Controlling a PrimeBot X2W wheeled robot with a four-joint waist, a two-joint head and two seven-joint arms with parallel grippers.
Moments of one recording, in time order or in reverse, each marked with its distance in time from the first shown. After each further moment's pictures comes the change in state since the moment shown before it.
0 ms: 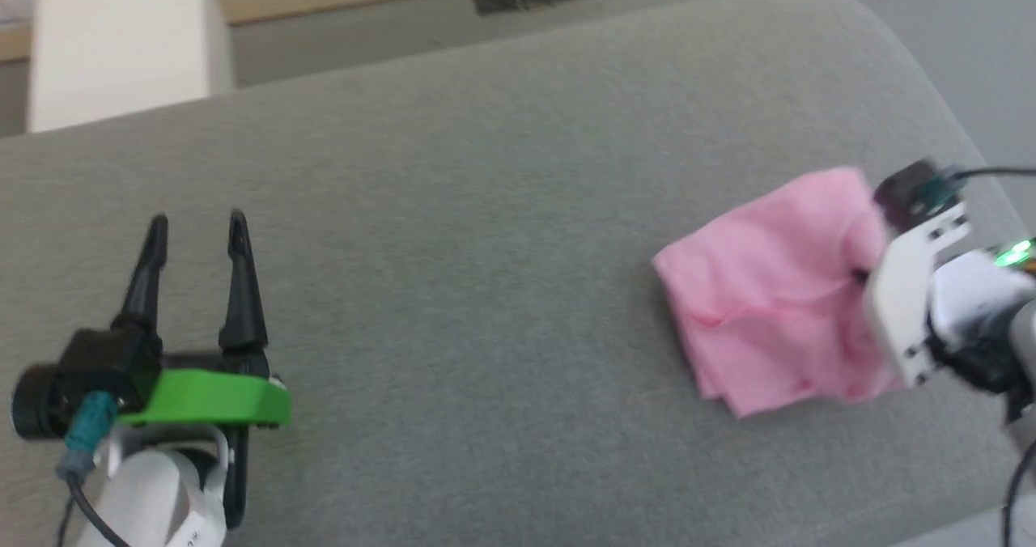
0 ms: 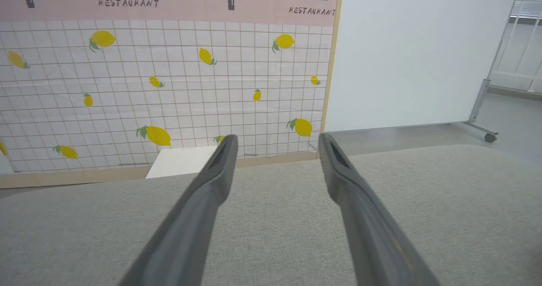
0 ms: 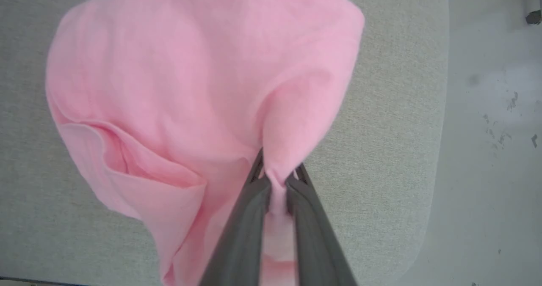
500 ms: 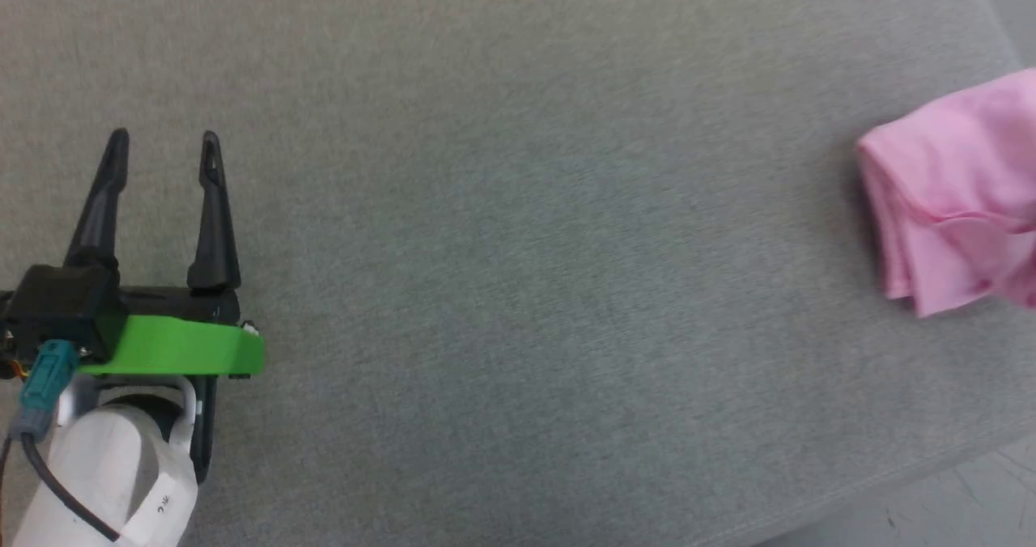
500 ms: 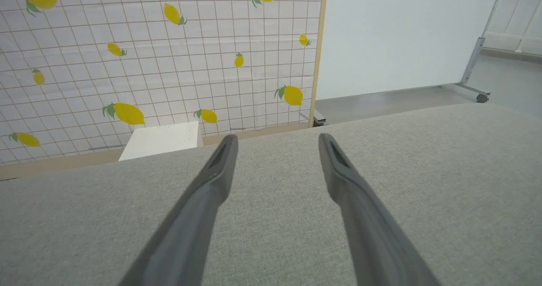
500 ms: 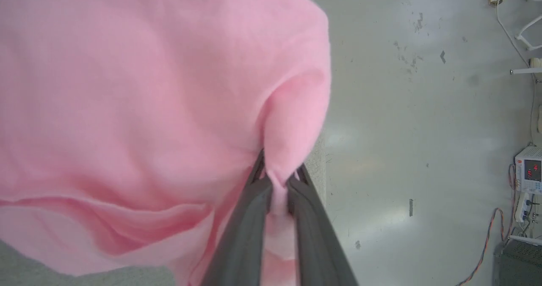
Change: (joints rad) left arm -0.088 0.080 -0.002 -0.136 0.059 0.015 0.115; right arm -0.164 -0.109 -0.193 0.337 -0.097 0.000 -0.218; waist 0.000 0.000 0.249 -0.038
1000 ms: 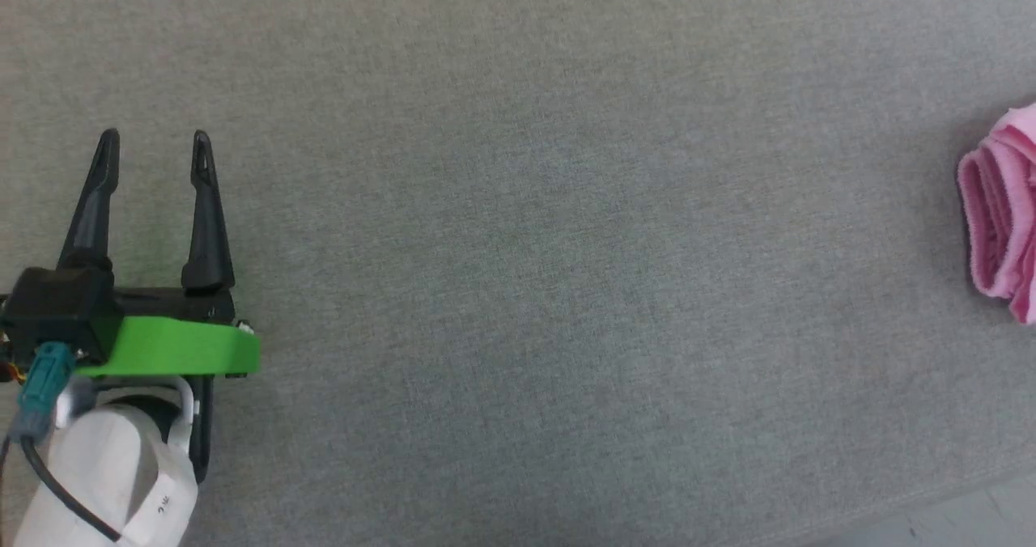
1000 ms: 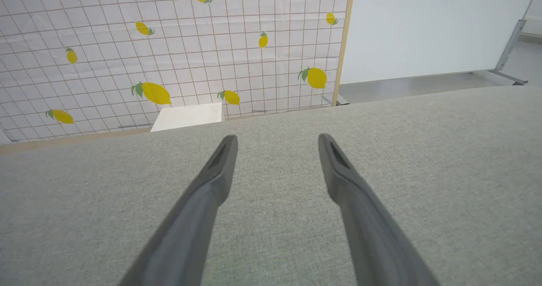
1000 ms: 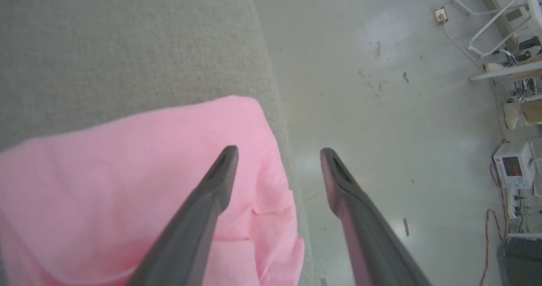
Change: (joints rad) left arm 0.000 0.007 0.001 0.008 -0.002 0.017 -0.014; right arm -0.071 0.061 -0.270 0.099 -0.194 0.000 -0.155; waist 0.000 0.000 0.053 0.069
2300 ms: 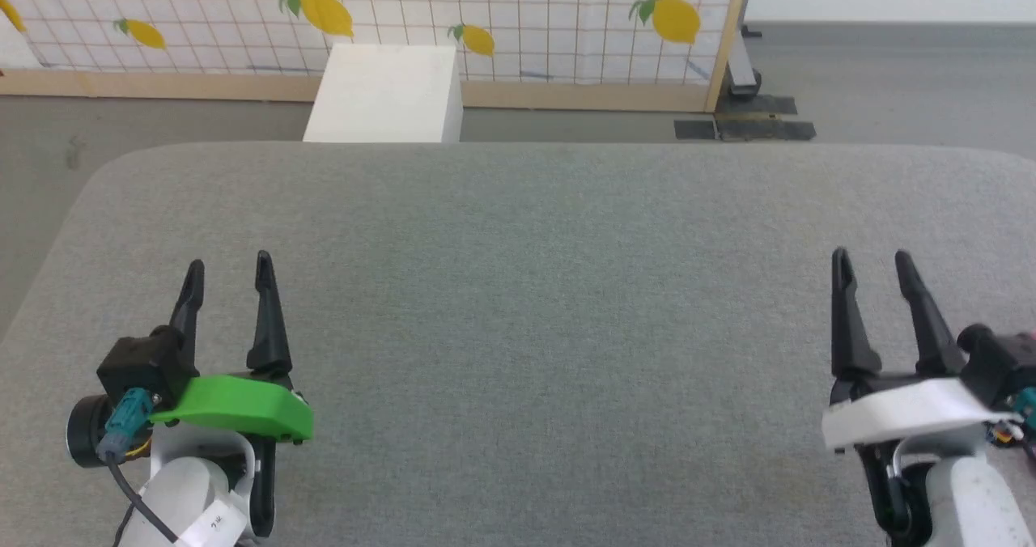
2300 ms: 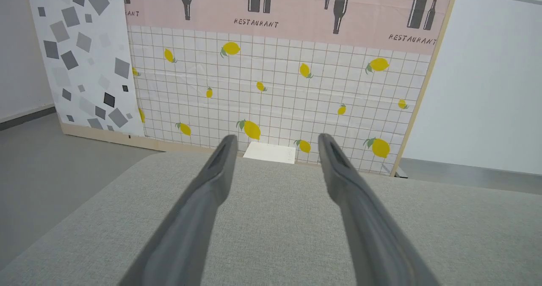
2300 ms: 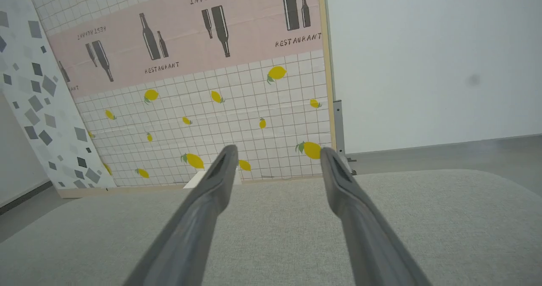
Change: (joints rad) left arm 0.056 -0.148 -0.006 0.335 -0.124 -0.068 -0.116; right arm 0.565 0.530 0.052 -0.417 0.128 0.000 -0.693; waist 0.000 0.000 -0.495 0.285
